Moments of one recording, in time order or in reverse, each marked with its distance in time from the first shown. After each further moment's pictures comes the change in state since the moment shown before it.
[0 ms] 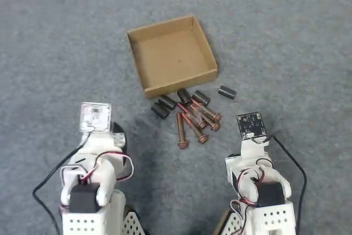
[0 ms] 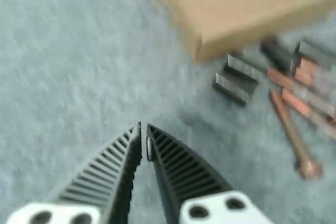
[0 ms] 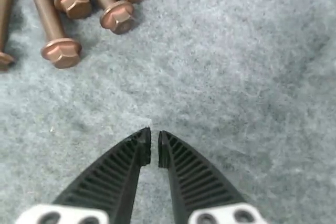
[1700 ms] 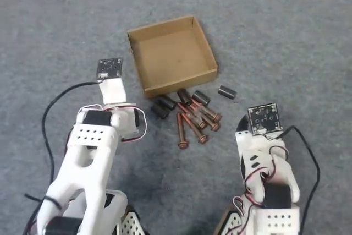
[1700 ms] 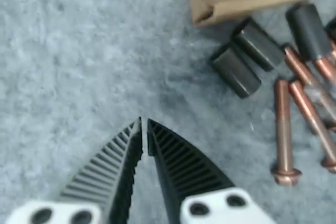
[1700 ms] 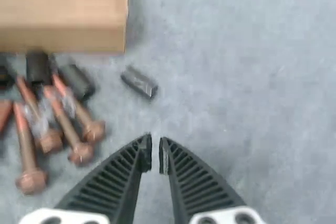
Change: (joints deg) left arm 4.7 72.6 -30.0 -14.4 13.9; right arm 6.8 2.4 -7.9 -22.2 10.8
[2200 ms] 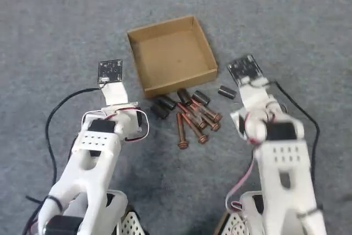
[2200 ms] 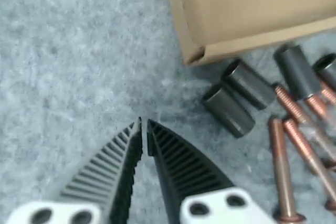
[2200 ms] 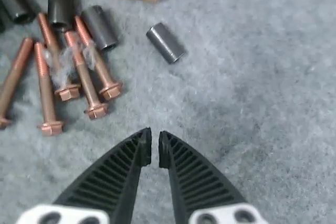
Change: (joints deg) left arm 0.3 0.8 8.6 -19.8 0.5; right arm -2.9 58.8 -39.7 7.2 10.5
